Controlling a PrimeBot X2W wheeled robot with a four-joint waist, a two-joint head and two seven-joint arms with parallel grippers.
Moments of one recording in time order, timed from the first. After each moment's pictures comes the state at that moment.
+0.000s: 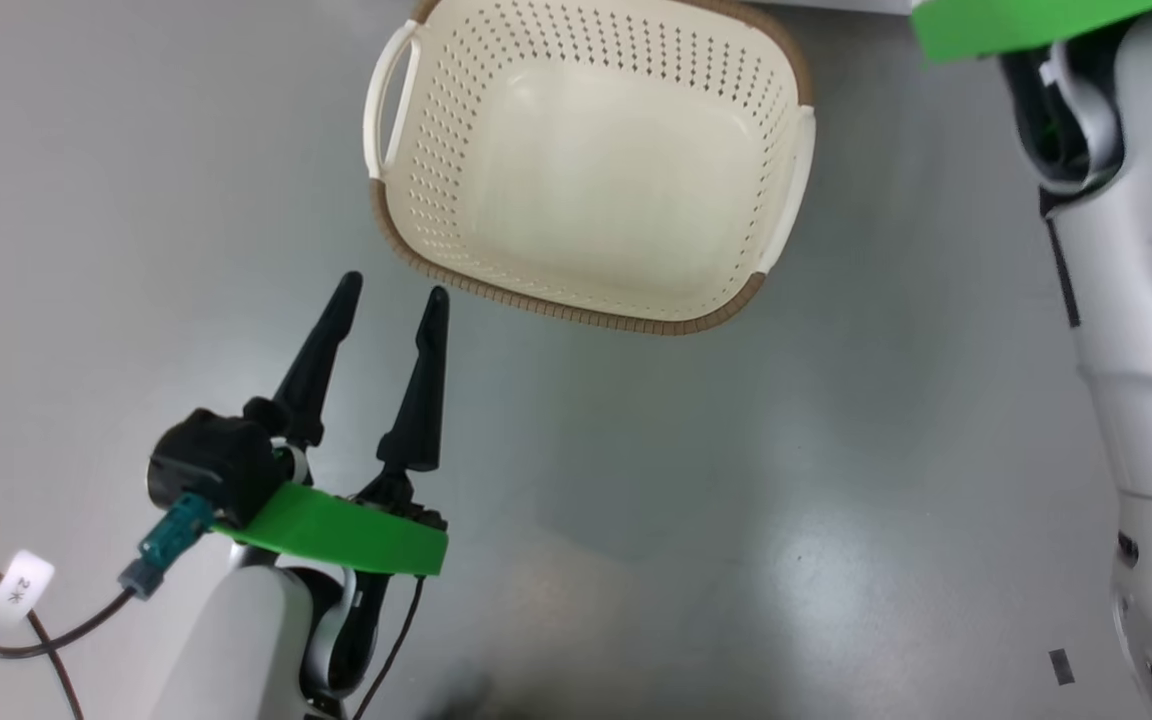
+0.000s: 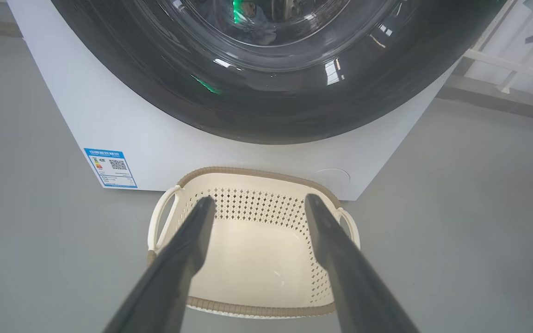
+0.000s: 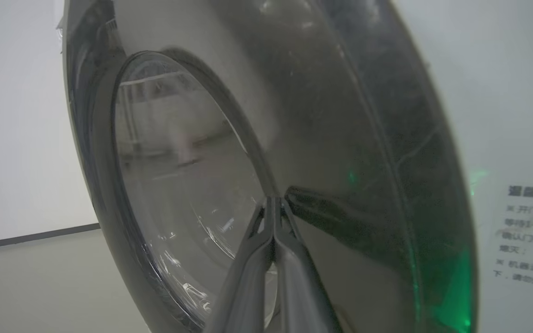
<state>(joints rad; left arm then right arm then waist) -0.37 0.03 -0.26 0.10 -0.35 -0.13 -0.26 -1.13 -0.19 0.21 0.37 0.25 0.13 -0.26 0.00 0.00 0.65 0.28</state>
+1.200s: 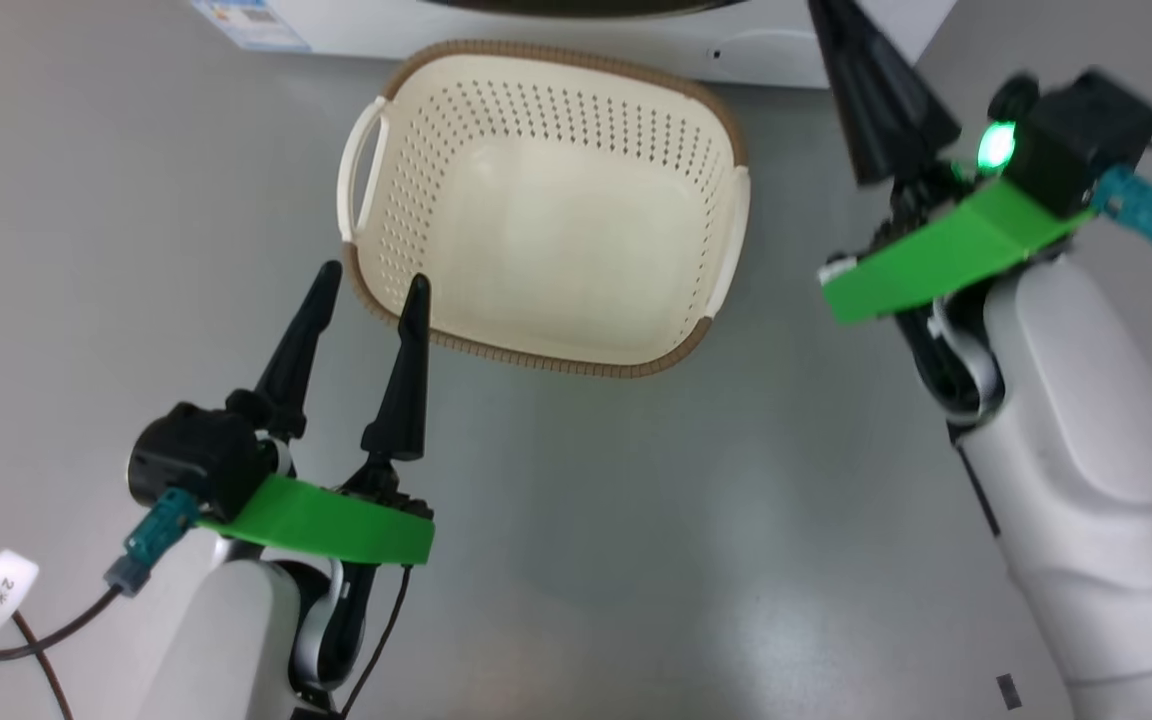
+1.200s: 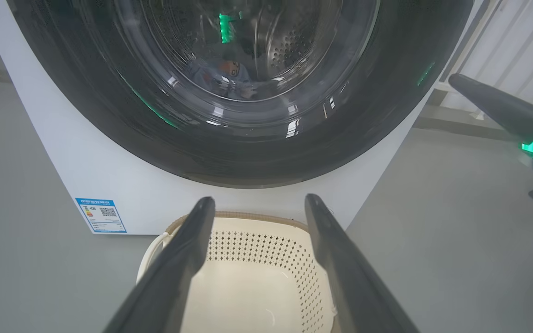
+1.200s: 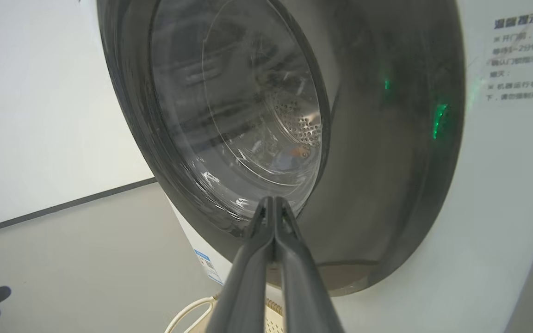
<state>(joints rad) -0.38 0.03 -0.24 0.10 -0.33 -0.13 -0.26 -0.83 -0.17 0.29 0.34 0.36 0.14 -0.26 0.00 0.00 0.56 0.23</state>
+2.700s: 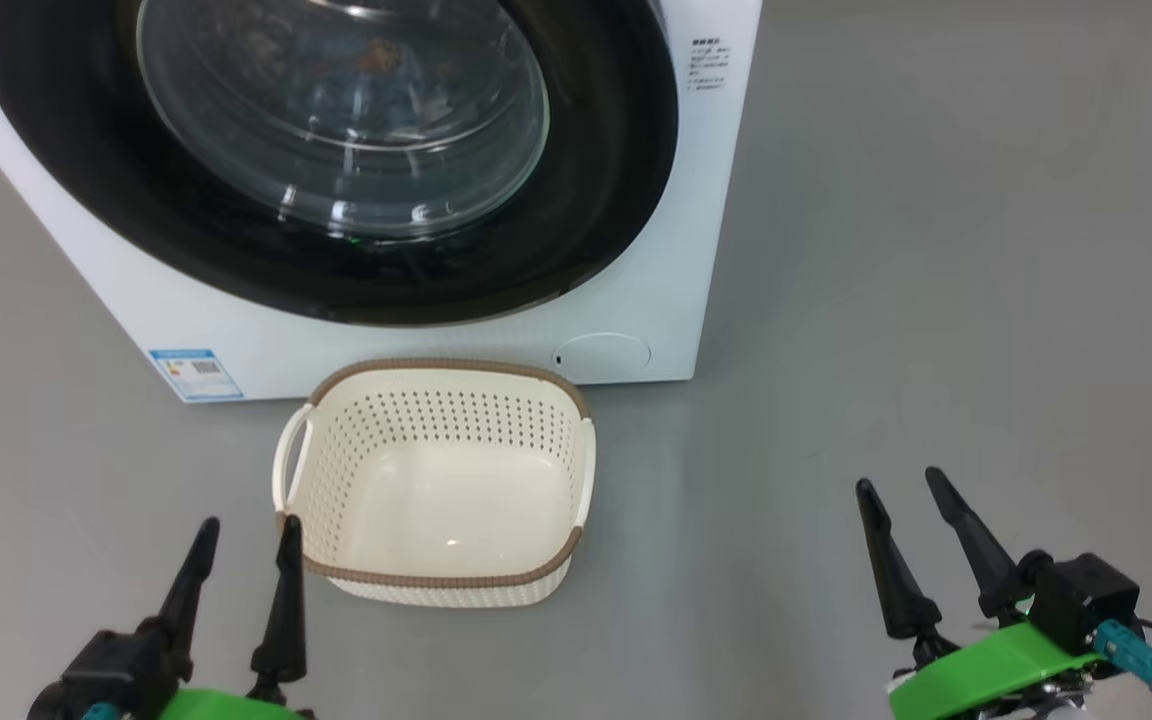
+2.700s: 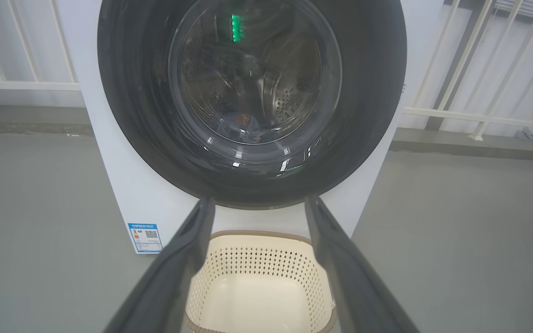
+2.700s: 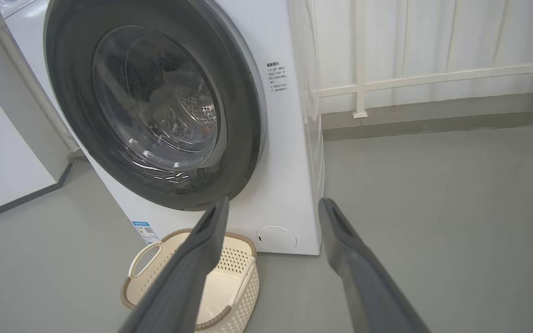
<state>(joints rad) -0.03 0.07 -0.05 0.11 -0.25 -0.13 -0.26 -0.08 -0.08 0.05 0.17 0.30 0.14 -0.26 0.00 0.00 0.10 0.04</state>
